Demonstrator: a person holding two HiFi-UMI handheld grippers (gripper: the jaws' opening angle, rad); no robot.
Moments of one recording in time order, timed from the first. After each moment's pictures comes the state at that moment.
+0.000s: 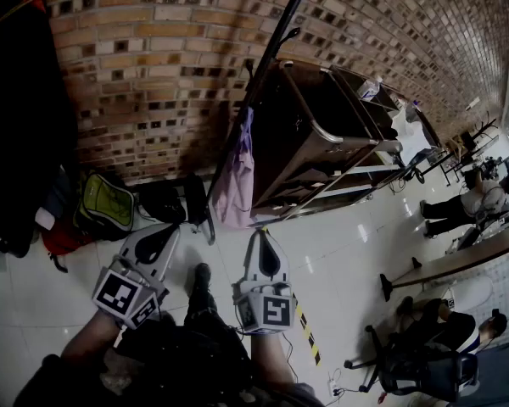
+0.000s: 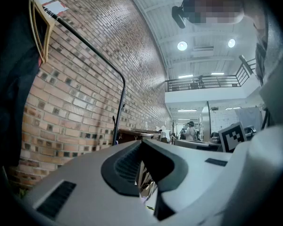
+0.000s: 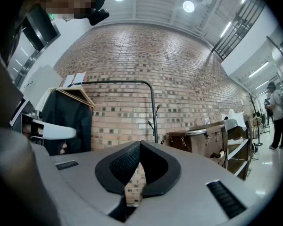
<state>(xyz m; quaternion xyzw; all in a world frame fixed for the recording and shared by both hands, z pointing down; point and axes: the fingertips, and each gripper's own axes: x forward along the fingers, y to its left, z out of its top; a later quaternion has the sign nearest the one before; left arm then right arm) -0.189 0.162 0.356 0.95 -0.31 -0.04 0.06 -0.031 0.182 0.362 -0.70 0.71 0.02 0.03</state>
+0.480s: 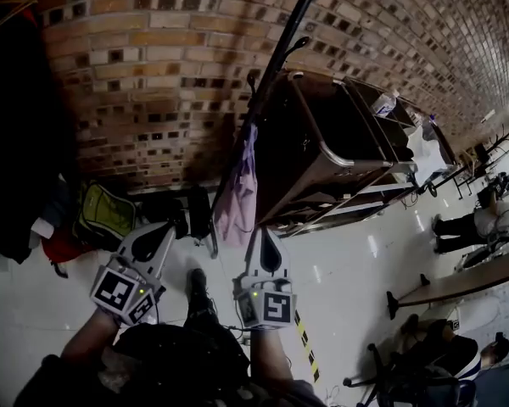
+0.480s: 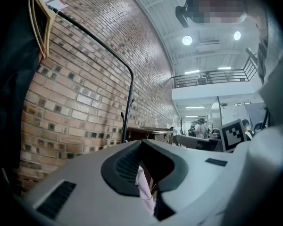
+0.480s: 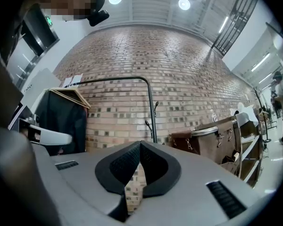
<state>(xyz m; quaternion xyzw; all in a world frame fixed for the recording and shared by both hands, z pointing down) -0.146 0.075 0.376 0.94 -0.34 -0.03 0.07 0.024 0.088 0.368 -0.68 0.73 0.03 0.05</state>
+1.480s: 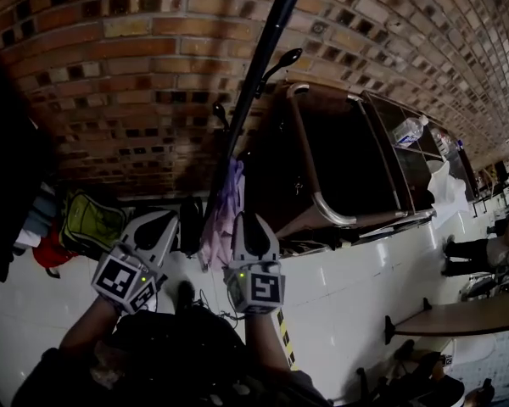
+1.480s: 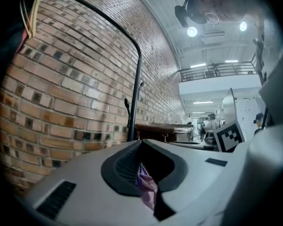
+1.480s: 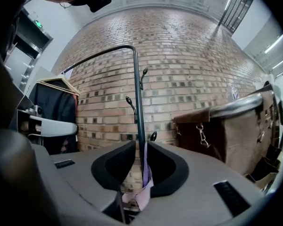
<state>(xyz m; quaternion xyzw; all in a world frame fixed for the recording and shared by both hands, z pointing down) -0.007 -0.116 0.389 0.92 -0.38 -0.02 0.07 0.133 -0.131 0.415 -0.63 0.77 -0.04 0.00</state>
